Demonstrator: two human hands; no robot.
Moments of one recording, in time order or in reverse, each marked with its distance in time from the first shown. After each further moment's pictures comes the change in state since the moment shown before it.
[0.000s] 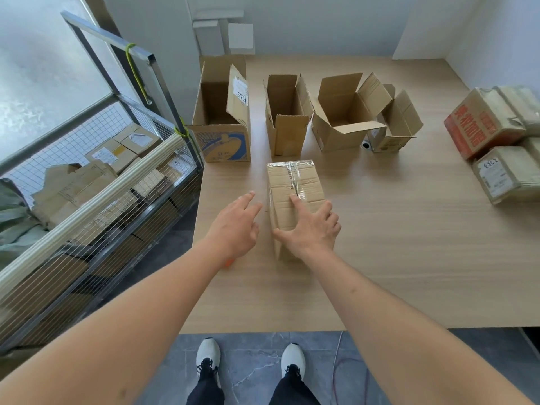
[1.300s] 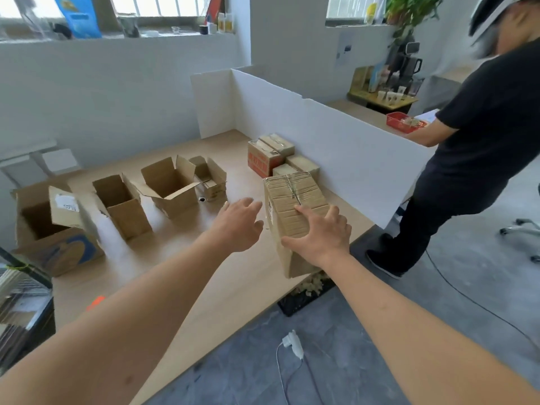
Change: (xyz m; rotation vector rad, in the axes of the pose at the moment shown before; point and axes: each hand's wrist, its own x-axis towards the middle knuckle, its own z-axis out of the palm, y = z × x) left_hand -0.037 0.382 -0.068 0.230 -0.011 0.615; right_hand -0.218 0.283 -0.229 0.105 0.408 0.379
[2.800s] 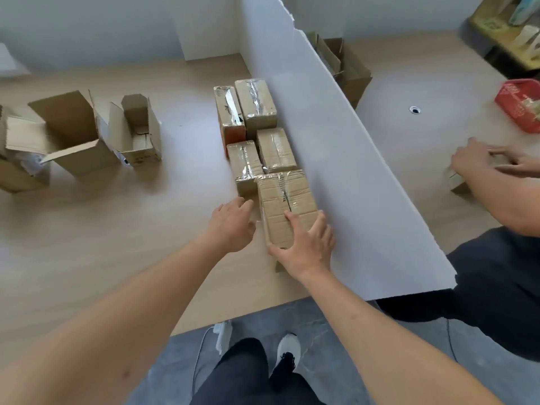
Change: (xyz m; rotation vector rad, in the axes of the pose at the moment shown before) left_hand 0.418 0.168 0.184 -0.135 -0.235 -0.480; right_hand 0.429 0.281 0.103 -0.024 -0.329 -0.244
